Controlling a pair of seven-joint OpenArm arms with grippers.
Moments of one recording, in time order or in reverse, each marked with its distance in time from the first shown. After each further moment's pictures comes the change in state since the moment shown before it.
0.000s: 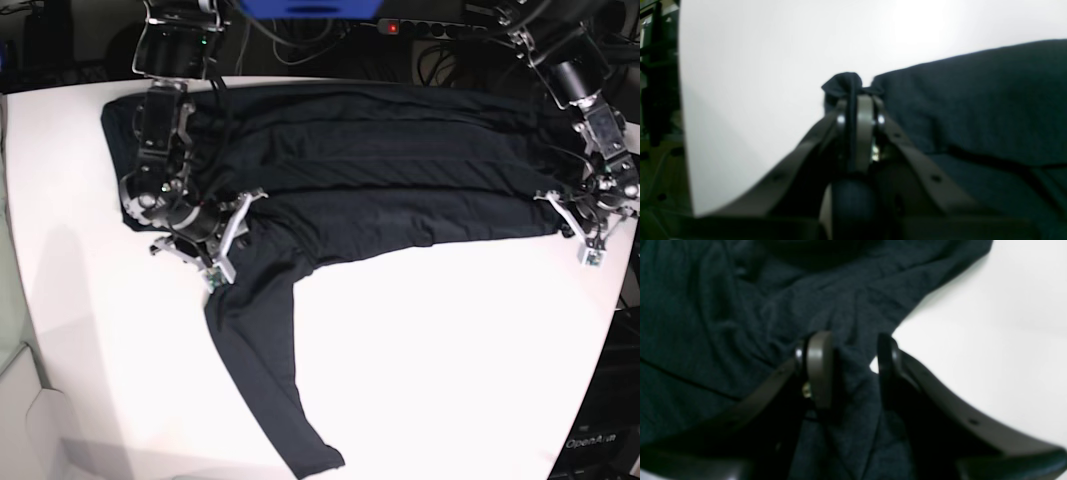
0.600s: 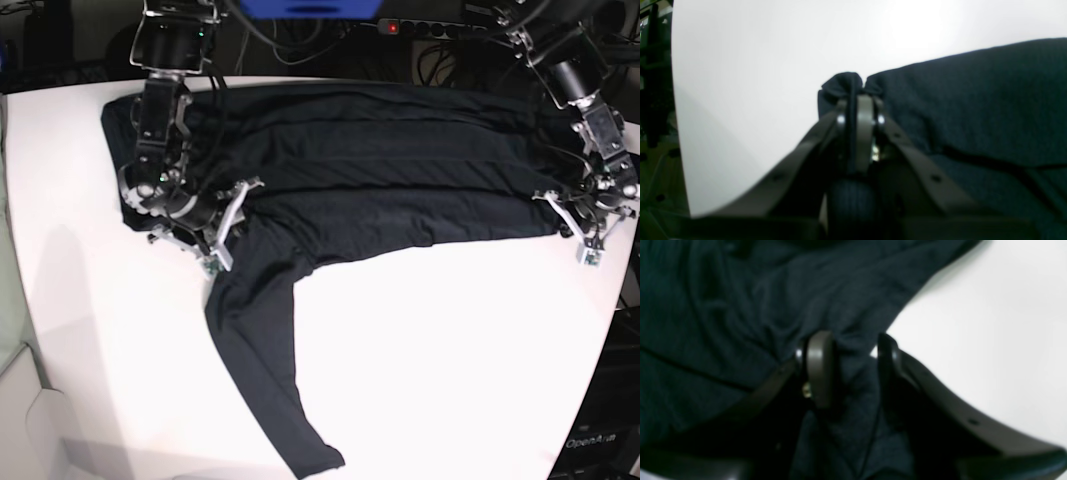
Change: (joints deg) left arm 0.0 0.2 0.0 0.0 0.0 0.0 0.0; right arm -2.0 0.8 0.0 0.0 0.0 0.0 0.5
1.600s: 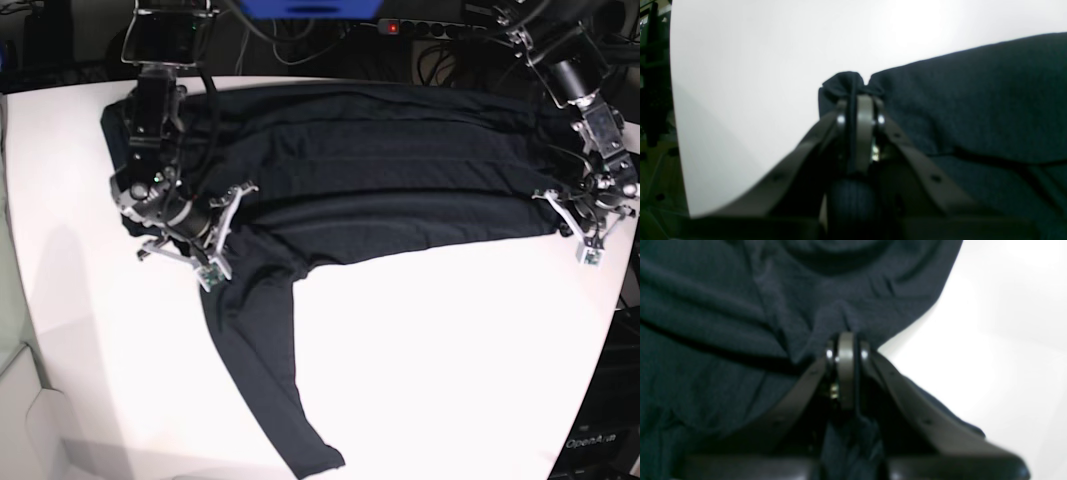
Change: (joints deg) left arm 0.1 0.0 0.0 0.0 0.0 0.0 0.0; right arm -1.3 1.9 -4.2 9.5 0.0 0.0 -4.5
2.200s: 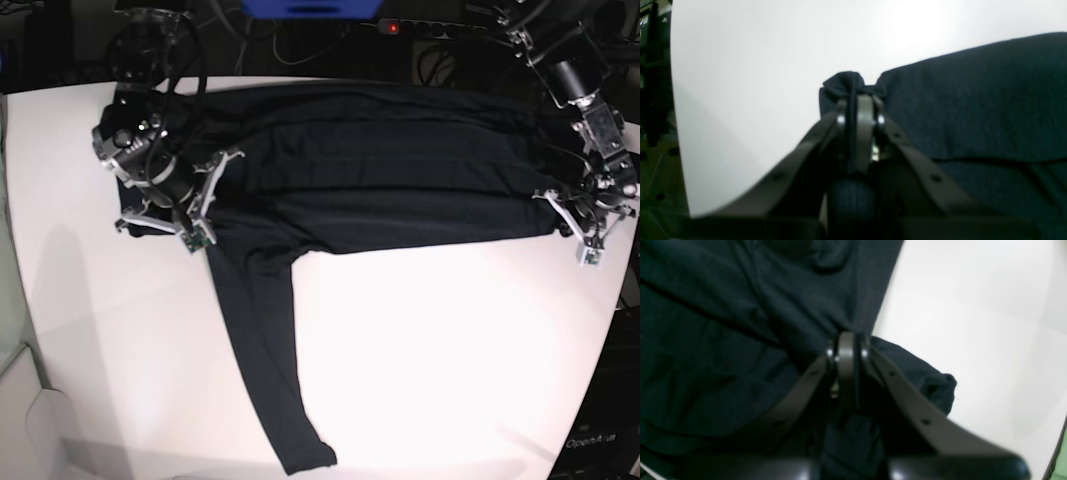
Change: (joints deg) left arm 0.0 0.0 0.0 0.0 0.0 0.0 0.0; right arm -10.7 0.8 0.0 14.0 0.1 0.0 0.4
